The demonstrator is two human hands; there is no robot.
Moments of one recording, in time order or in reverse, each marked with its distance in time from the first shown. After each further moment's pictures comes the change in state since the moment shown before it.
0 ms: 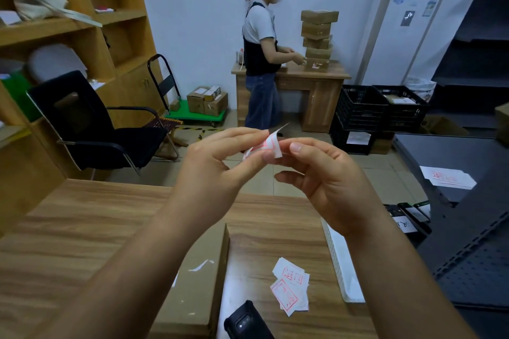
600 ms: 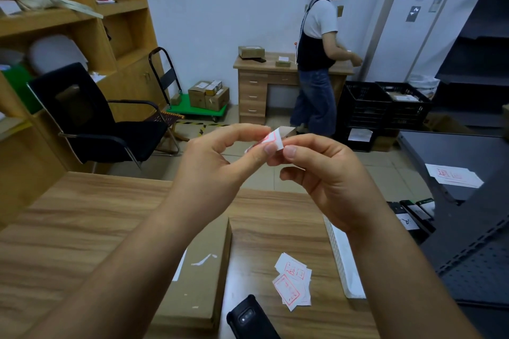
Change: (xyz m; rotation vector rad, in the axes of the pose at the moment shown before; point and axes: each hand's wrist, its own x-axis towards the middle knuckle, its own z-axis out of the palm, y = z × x) left_hand -0.004 0.002 -0.010 -0.109 -0.015 -0.102; right_hand 0.001 0.000 0.012 -0.033 -0.019 -0.023
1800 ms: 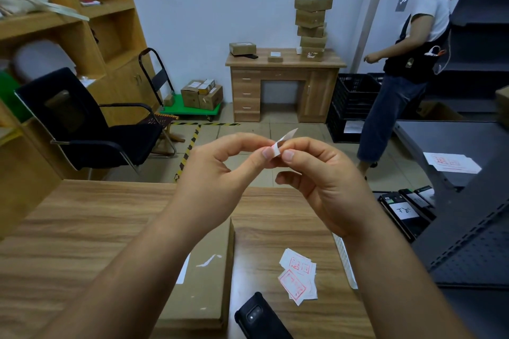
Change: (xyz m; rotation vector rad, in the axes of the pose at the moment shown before) left_hand -0.004 -0.007 -0.002 -0.053 -0.098 0.004; right_hand -0.005 0.015 0.009 0.029 0.055 -0.019
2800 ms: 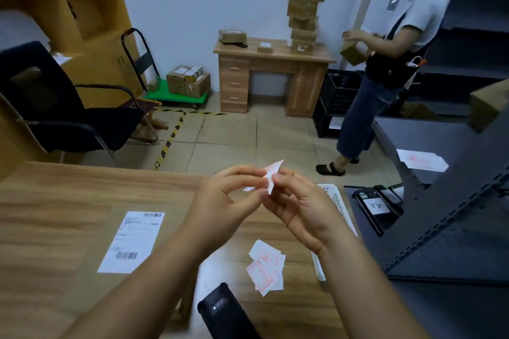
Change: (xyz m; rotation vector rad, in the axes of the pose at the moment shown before) left_hand -0.023 -0.063 0.088 -0.042 -0.020 -0.064; right_hand -0.014 0.050 -0.063 0.331 0.229 0.394
